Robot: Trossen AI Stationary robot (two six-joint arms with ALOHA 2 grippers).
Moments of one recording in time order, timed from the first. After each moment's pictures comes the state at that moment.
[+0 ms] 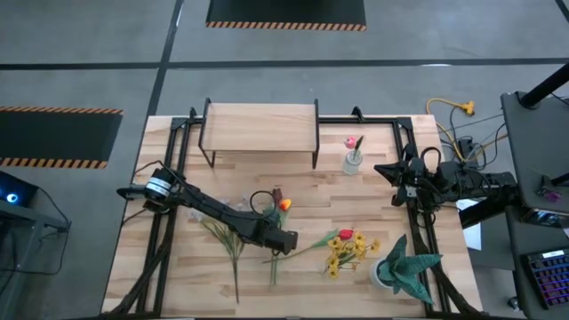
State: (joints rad) left arm -0.35 2.01 1.30 -0.52 -0.16 -1.71; right arm 0.12 0.02 0.29 -0.31 0.43 0.05
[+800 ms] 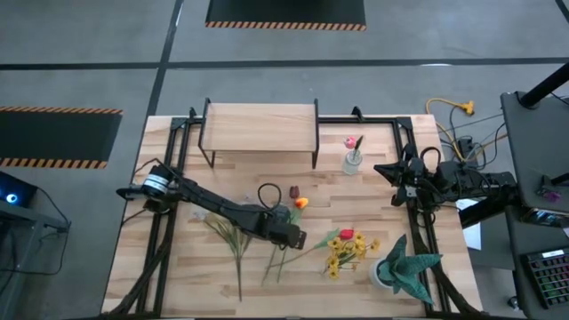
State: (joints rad) left arm -0.31 1.93 1.38 -0.49 -0.16 -1.50; right arm 0.12 0.02 0.29 -0.31 0.43 0.05
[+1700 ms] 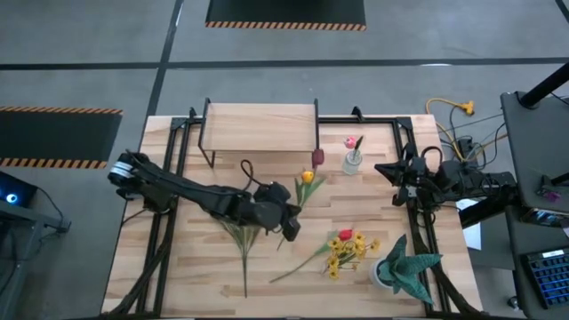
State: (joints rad) left arm -0.31 1.63 1.38 -0.36 -0.49 -0.87; right arm 0.12 0.02 0.29 -0.25 0.41 0.04
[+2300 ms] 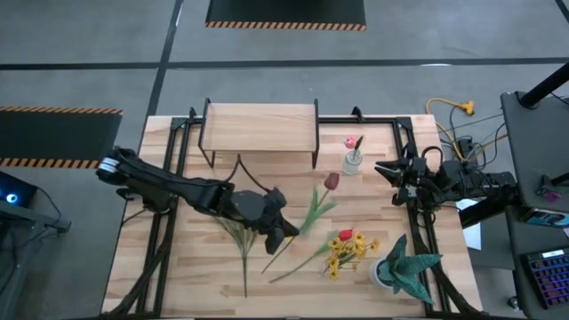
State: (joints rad) left arm -0.31 1.51 1.38 -0.27 -0.07 -0.84; right arm 0.12 0.02 0.29 -0.25 0.42 0.00
